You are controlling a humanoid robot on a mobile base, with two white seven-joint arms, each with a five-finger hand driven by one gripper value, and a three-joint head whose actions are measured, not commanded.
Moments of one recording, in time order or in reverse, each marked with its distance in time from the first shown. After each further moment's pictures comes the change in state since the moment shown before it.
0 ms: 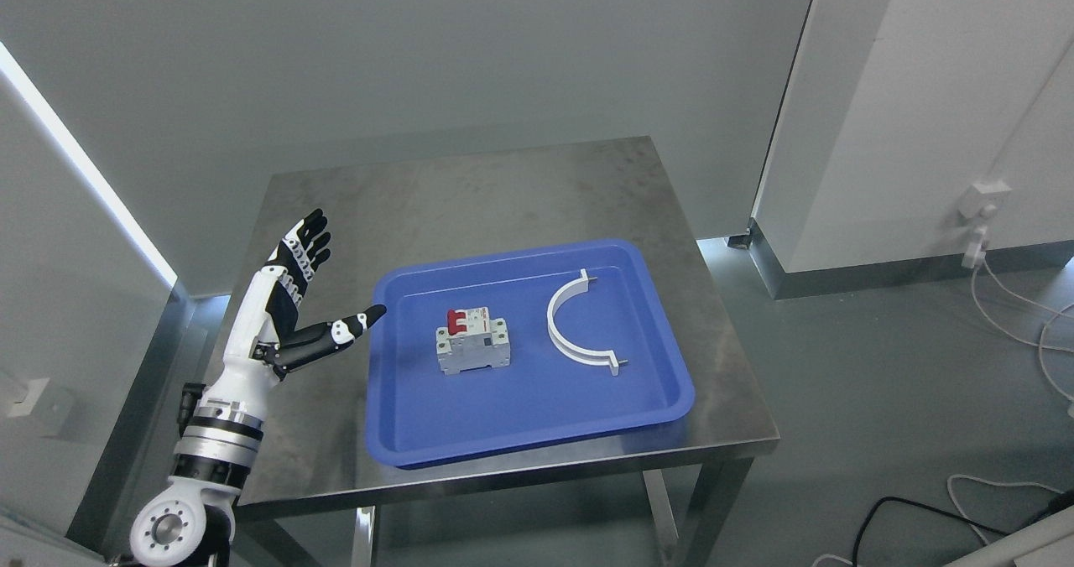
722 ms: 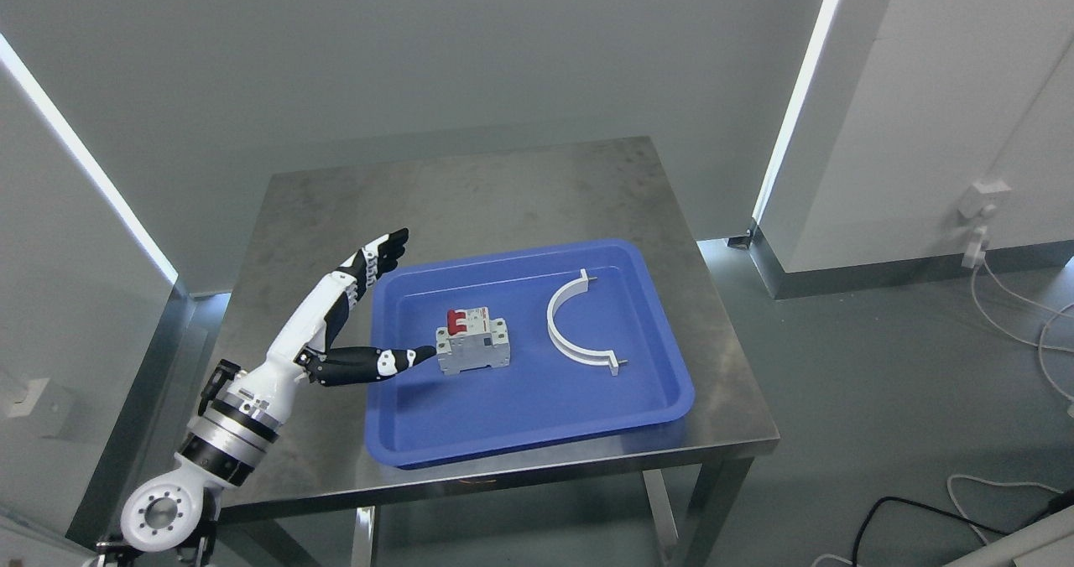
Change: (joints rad) left arm -0.052 0.092 -0.058 -0.011 -0.116 -0.030 -0.318; right arm 0.000 0.000 0.000 0.000 0.000 0.000 0.000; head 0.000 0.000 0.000
